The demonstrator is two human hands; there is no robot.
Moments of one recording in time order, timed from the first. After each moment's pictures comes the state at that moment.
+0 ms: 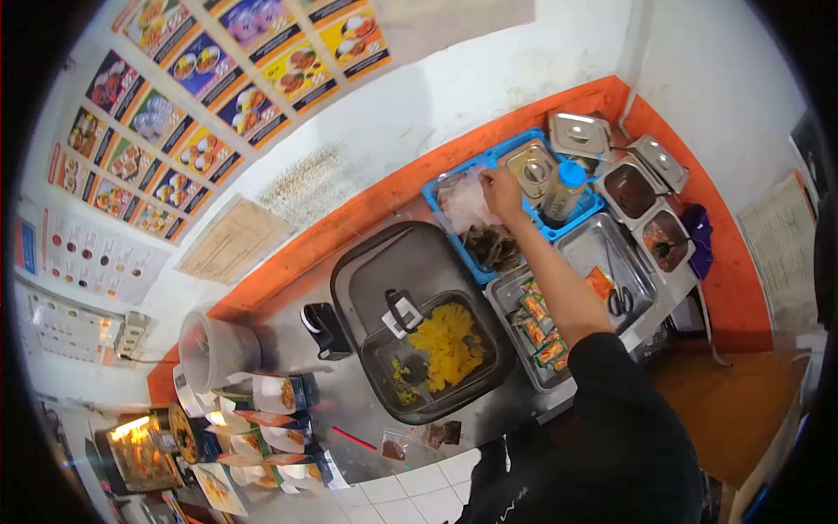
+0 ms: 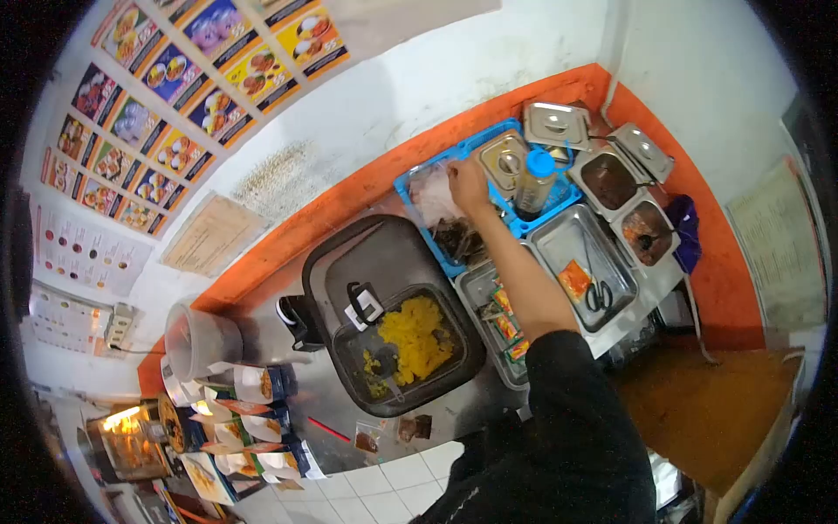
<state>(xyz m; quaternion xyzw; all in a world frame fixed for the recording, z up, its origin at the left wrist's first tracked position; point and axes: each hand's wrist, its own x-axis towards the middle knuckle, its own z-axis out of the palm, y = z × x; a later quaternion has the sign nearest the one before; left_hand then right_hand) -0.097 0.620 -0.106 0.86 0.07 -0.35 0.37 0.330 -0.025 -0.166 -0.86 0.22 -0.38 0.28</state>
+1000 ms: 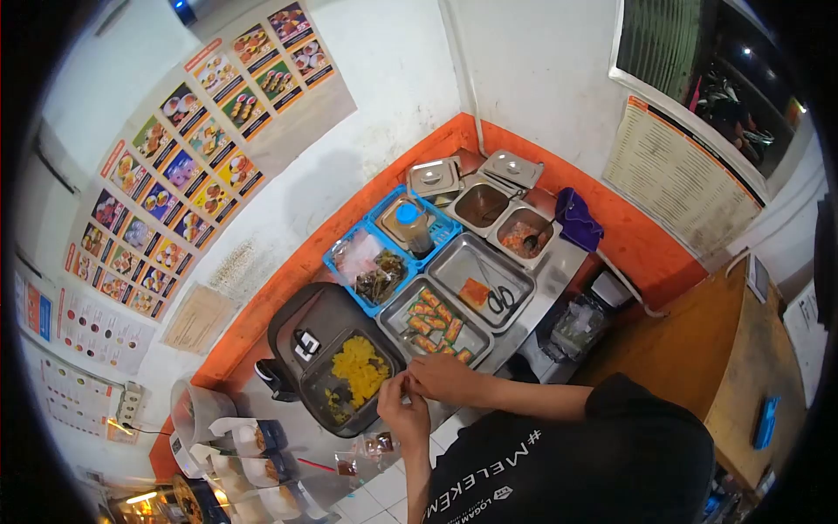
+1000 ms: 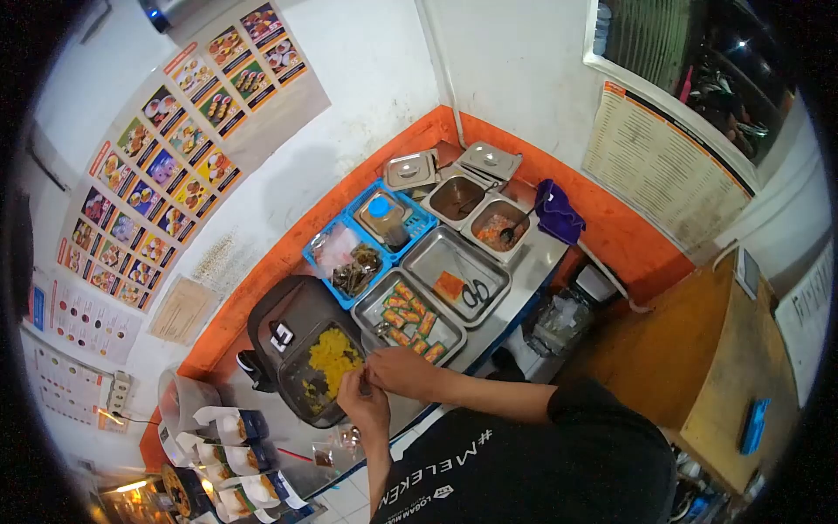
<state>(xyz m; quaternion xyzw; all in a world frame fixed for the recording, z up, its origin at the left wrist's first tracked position) -0.027 0.290 0.018 0.82 -0.33 0.08 0.46 -0.078 0.149 0.015 -0.92 -0.01 -0.18 0.34</state>
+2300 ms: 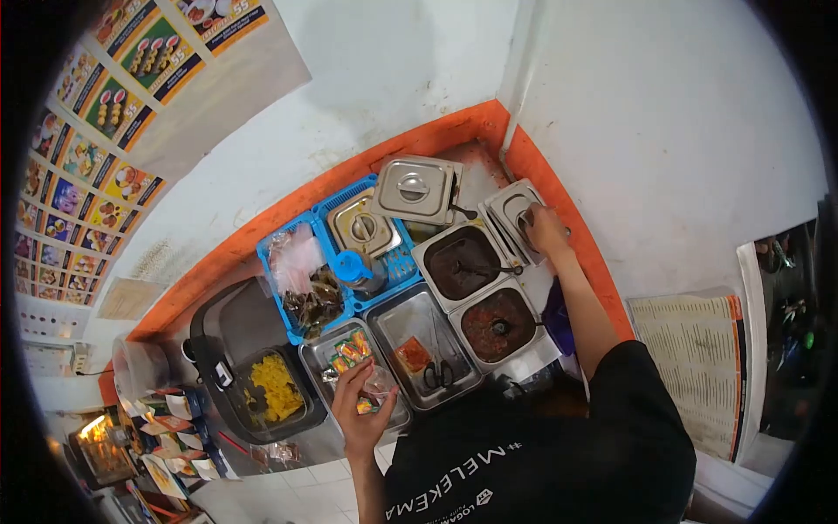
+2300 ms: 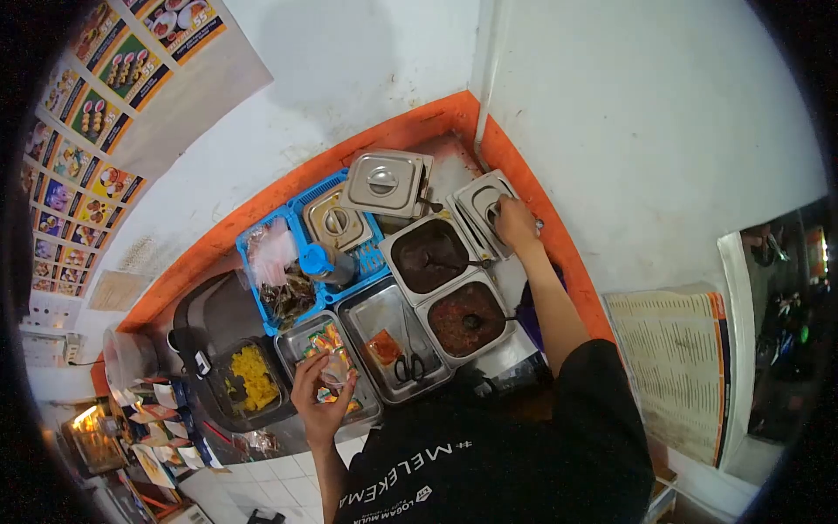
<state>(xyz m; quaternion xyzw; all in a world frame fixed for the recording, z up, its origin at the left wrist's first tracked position) 0.038 0.024 0.010 0.82 -0.27 -0.01 0.50 0.013 -0.472 -0.110 -0.92 0.35 -0.08 0.16</state>
